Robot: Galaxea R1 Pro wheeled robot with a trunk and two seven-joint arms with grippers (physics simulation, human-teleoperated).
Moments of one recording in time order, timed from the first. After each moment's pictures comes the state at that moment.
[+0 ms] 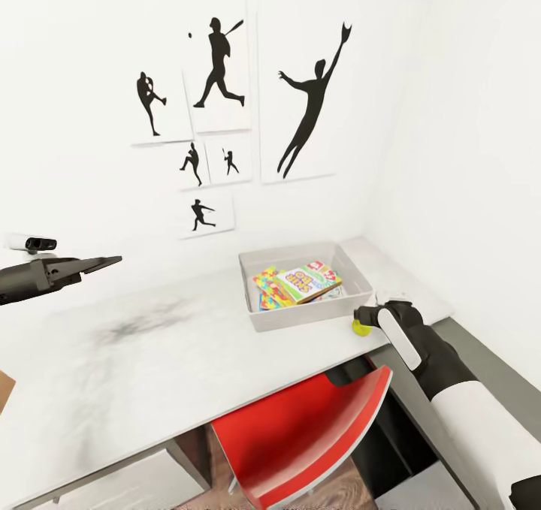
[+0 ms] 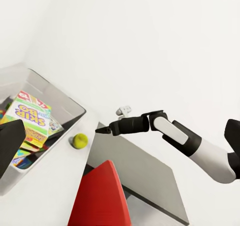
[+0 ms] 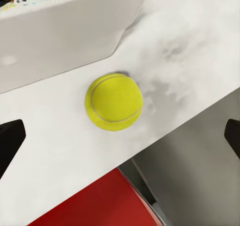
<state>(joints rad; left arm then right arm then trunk) -0.78 0.52 0.31 -1.28 0.32 0.98 -1.57 -0.82 -0.18 0.28 -1.01 -0.57 0.79 -0.45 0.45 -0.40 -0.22</state>
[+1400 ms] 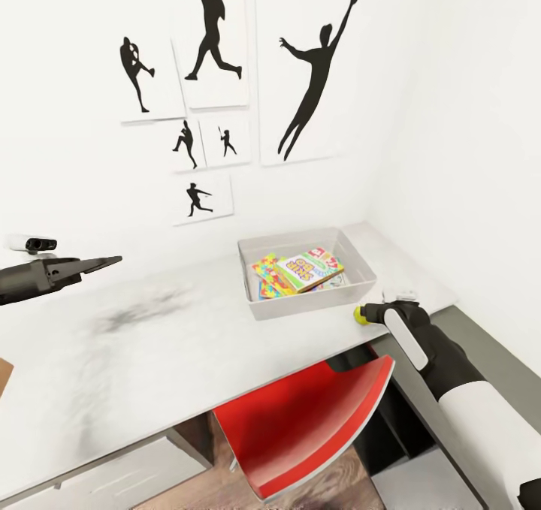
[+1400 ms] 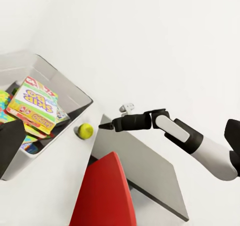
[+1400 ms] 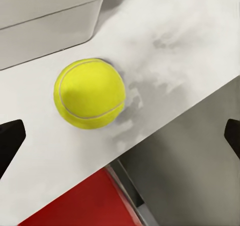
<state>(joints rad) -0.78 0.52 0.31 -1.28 0.32 0.97 -1.57 -0.82 -0.21 0.28 -1.01 -0.57 0.74 -0.45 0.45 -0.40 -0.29</state>
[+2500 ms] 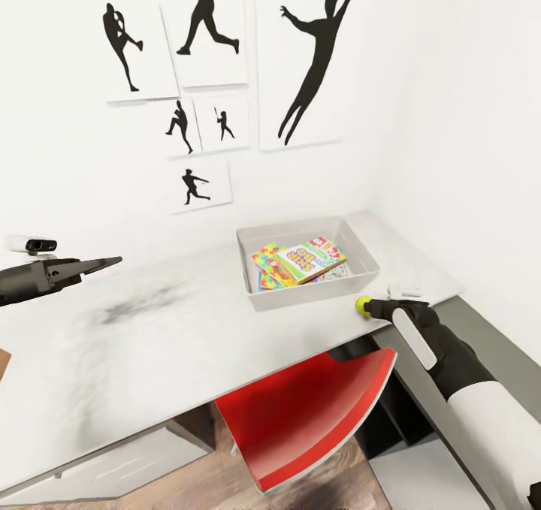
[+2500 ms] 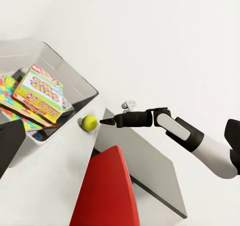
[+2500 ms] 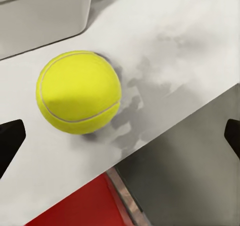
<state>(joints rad) -0.78 0.52 0.31 -1.28 0.32 0.97 -1.57 -0.82 -0.25 0.27 -1.01 -0.57 0.69 -0.38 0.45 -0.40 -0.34</state>
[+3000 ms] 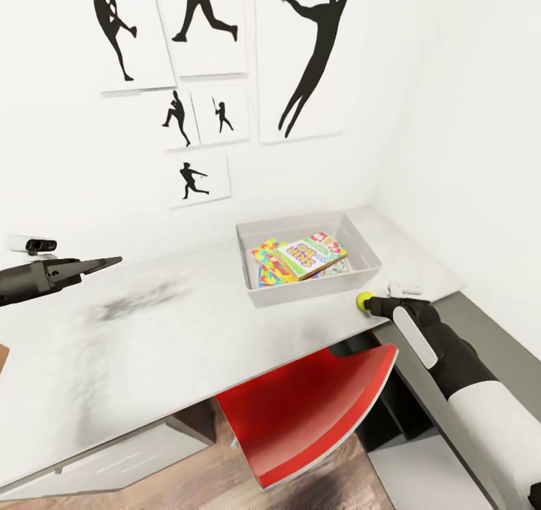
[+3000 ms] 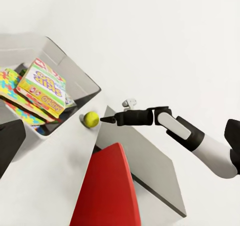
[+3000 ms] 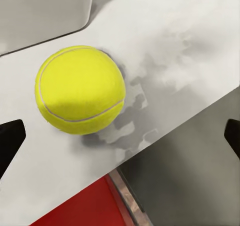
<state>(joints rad) -0.78 0.52 0.31 -1.28 0.32 0.97 -1.57 -0.82 -0.25 0.27 -1.03 -0.57 0.69 -0.38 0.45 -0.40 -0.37</state>
